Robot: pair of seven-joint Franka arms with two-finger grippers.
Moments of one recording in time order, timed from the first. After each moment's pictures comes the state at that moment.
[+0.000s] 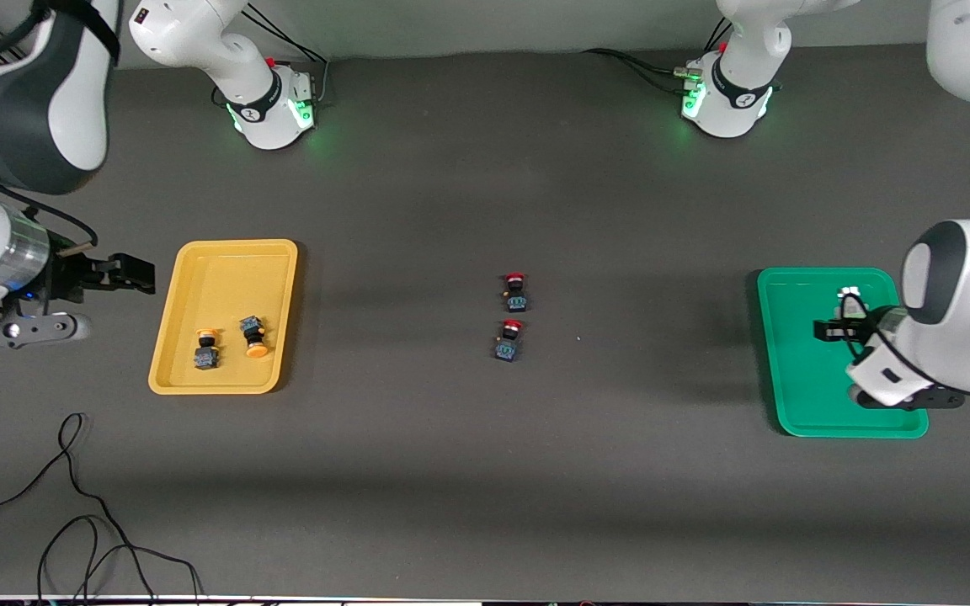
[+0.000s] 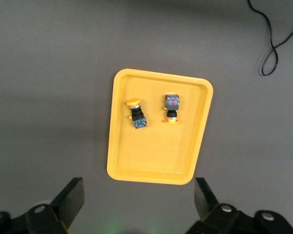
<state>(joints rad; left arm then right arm) 0.14 0.48 -0.14 -1.54 0.21 1.63 -0.06 0.95 0.36 -1.08 -1.42 0.20 1.46 -0.22</state>
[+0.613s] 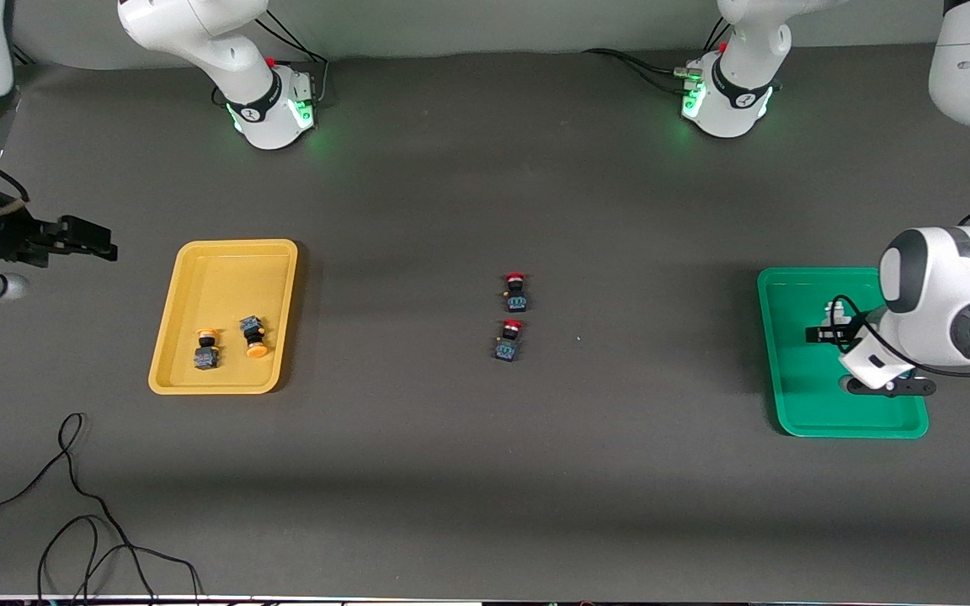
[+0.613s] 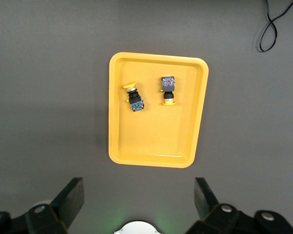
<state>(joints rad) 0.24 0.47 -0.14 -1.90 0.21 2.14 -0.01 0.26 0.05 -0.29 -1.58 0.00 1.48 -0.09</state>
